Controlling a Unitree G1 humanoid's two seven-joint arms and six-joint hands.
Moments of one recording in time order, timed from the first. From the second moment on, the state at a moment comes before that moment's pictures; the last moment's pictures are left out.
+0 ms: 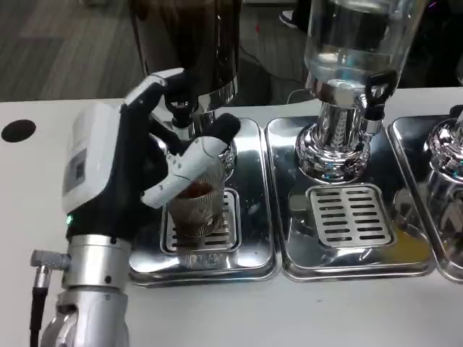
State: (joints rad) left arm 0.07 0.16 -0.14 -0.38 0.60 0.02 0.16; right arm 0.63 -0.50 -0.35 0.02 0.02 -0.92 0.29
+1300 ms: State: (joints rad) left arm 0.70 0.31 0.06 -0.60 0.83 -0.18 0.18; right arm 0.27 -0.54 -0.12 -0.01 0.10 -0.48 0.48
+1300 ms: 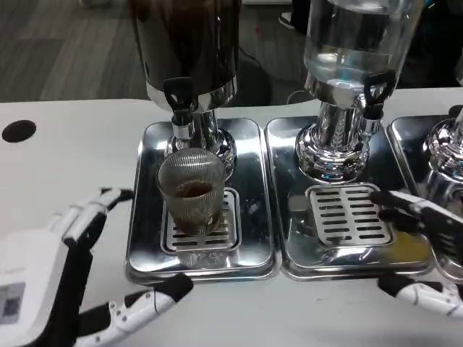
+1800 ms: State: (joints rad) left arm 0.89 0.28 0.10 -0.55 0.83 -0.31 0.29; right arm 0.12 -0.44 0.07 -0.11 -0.02 -0.29 0.47
